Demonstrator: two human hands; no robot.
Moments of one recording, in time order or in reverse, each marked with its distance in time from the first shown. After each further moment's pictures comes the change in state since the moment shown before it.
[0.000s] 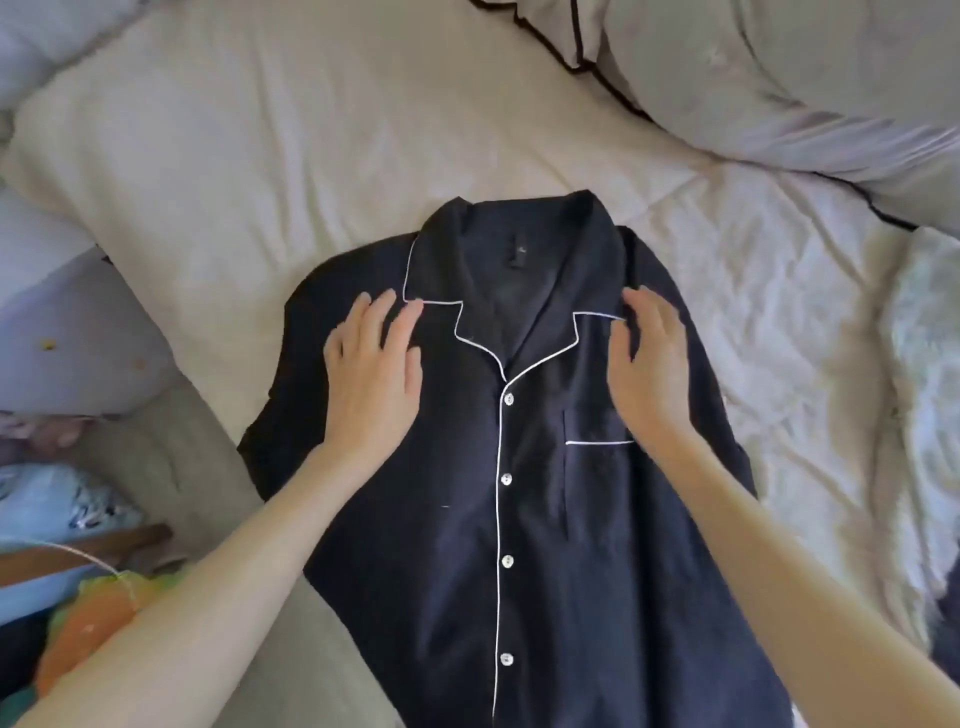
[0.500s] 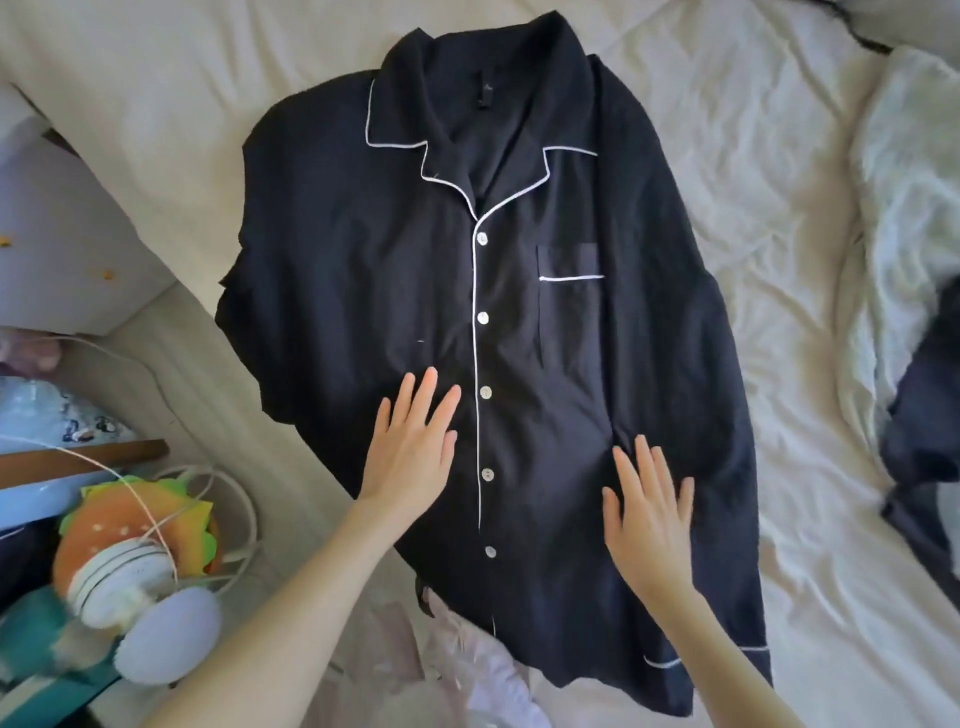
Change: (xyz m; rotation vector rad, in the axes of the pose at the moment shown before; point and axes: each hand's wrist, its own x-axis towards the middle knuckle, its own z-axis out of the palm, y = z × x) left_hand -0.214 0.025 0.057 0.111 -0.550 0.072; right_hand -0.293 0.130 -0.015 -0.545 -0.321 0.185
